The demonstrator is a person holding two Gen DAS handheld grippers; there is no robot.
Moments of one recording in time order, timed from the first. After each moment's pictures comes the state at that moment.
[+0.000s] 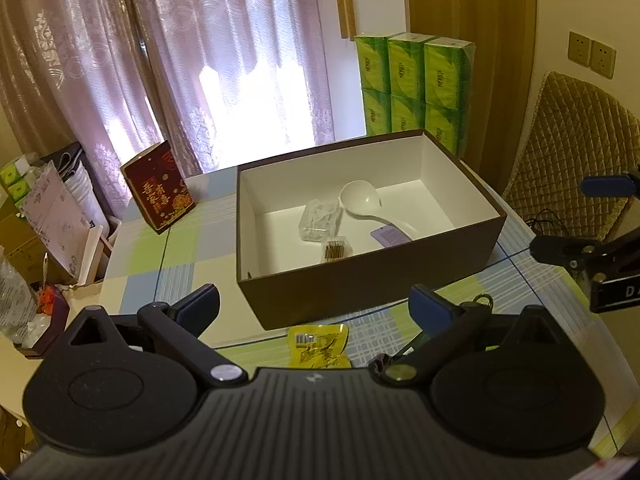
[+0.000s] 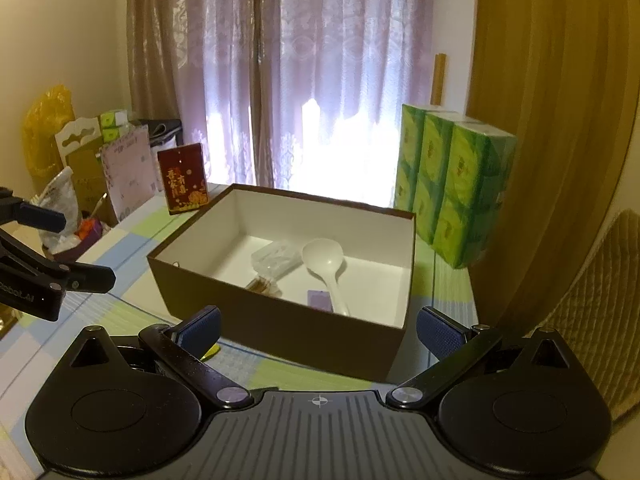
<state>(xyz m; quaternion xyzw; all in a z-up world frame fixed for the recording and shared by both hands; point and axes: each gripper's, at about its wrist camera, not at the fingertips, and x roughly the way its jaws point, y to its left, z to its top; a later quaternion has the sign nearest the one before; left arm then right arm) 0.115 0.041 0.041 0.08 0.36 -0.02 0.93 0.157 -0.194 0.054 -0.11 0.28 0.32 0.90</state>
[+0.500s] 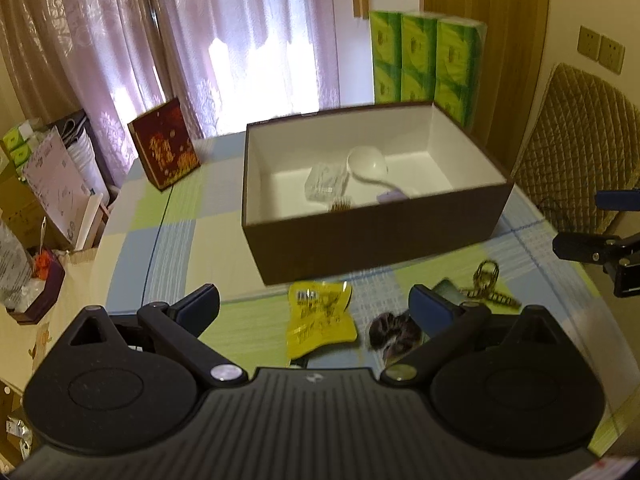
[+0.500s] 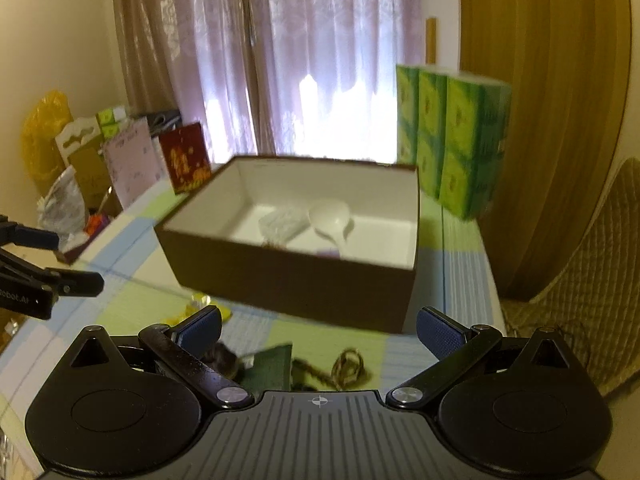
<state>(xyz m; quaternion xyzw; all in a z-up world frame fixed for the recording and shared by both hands) 0.092 0.057 0.006 0.06 0.39 -0.01 0.92 0.146 -0.209 0.021 -0.08 0.33 0.32 0.89</state>
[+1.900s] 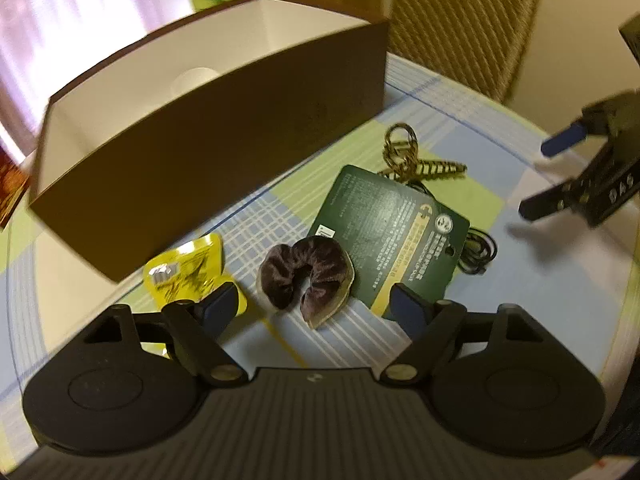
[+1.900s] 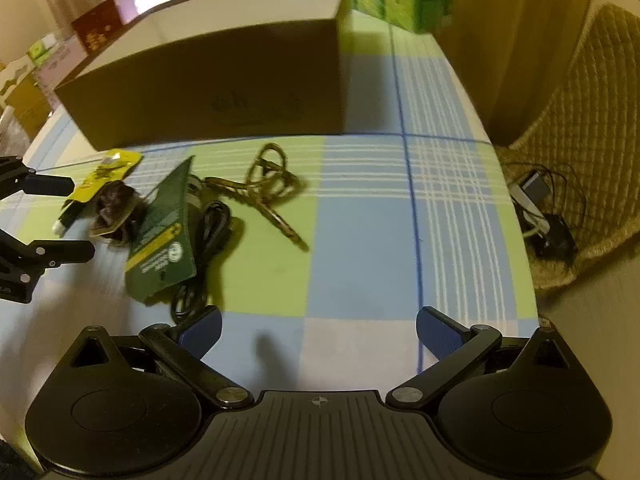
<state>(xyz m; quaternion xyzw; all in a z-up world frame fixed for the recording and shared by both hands) 0.134 0.013 -0.122 0.19 0.43 -0.25 0.85 0.160 -0.257 -0.099 -0.07 0.50 0.22 0.83</state>
